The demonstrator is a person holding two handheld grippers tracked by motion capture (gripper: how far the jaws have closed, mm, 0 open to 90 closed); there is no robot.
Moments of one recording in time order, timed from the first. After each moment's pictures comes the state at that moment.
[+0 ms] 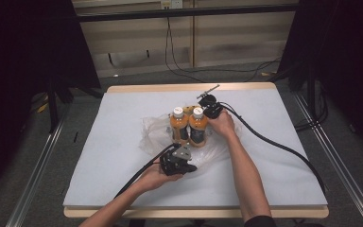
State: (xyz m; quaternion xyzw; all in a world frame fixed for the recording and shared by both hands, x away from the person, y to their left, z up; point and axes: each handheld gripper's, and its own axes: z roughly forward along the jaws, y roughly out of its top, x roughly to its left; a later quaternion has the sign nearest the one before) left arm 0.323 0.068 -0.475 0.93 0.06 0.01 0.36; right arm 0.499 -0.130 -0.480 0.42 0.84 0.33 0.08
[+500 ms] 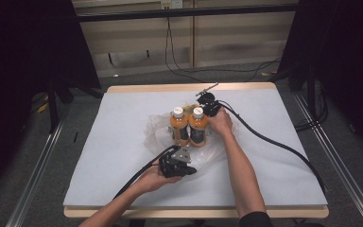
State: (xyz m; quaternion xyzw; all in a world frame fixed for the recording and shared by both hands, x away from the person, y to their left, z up) left arm 0.318 0.070 -0.475 0.93 0.05 0.00 0.36; right arm 0.509 -0.125 -0.481 0.44 0.83 0.33 0.11
